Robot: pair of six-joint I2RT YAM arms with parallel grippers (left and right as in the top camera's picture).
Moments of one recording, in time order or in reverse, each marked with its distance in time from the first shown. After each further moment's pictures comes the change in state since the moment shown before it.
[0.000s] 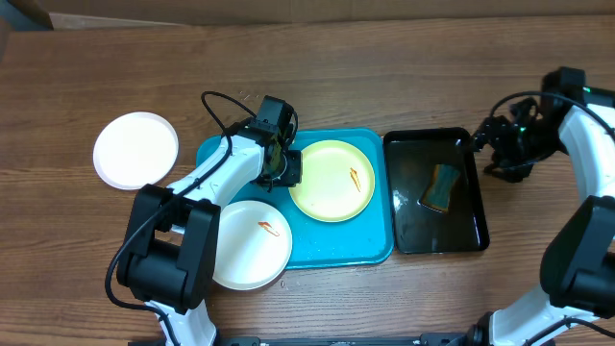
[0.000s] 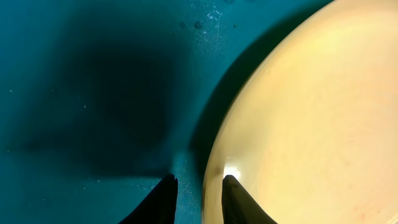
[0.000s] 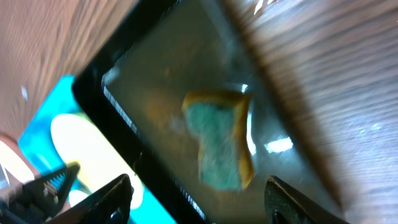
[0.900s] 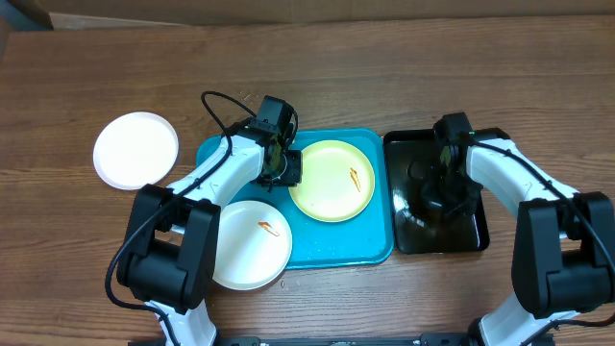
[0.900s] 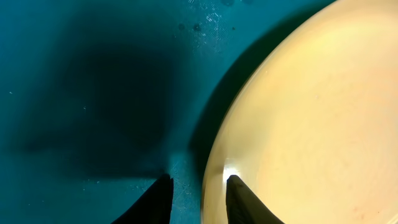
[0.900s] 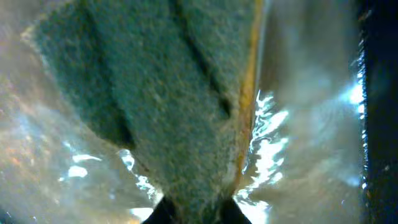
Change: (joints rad) left arm 0.000 0.000 0.000 0.003 0.000 0.000; right arm 0.368 -0.021 -0.376 0.243 0.438 0.213
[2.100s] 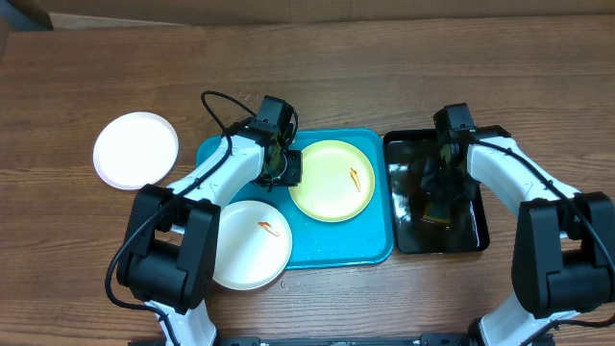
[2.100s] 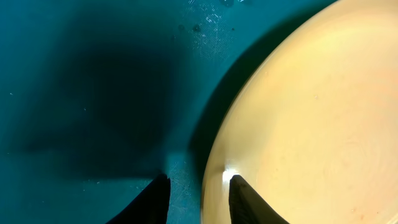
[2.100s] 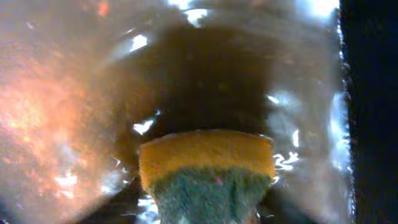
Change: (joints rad) left arm 0.000 0.000 0.000 0.002 0.000 0.000; right arm 0.000 0.000 0.017 0.162 0.047 -0.100
